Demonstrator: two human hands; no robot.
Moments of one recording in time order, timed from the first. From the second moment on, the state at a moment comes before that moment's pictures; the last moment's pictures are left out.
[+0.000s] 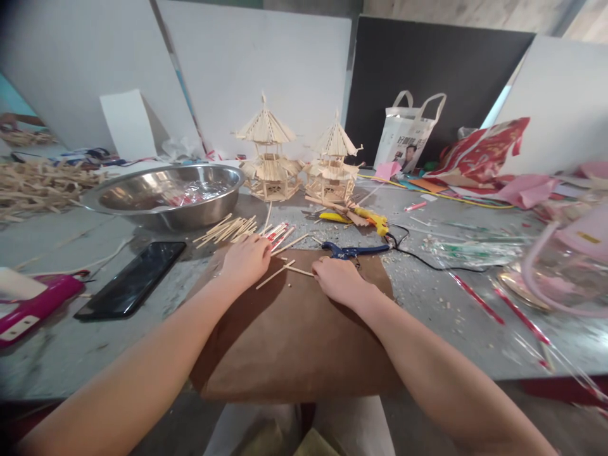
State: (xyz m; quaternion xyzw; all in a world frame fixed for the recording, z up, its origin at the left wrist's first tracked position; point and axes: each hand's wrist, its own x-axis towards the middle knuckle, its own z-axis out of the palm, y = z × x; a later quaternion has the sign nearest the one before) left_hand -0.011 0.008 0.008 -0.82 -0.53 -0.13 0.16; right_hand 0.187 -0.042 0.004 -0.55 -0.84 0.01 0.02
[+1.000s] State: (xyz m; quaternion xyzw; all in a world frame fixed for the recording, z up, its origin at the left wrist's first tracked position) left_hand -0.005 0.000 0.002 -0.89 -0.45 -0.06 0.00; right_hand 0.152 -0.055 0.002 -0.45 -0.89 -0.02 0.04
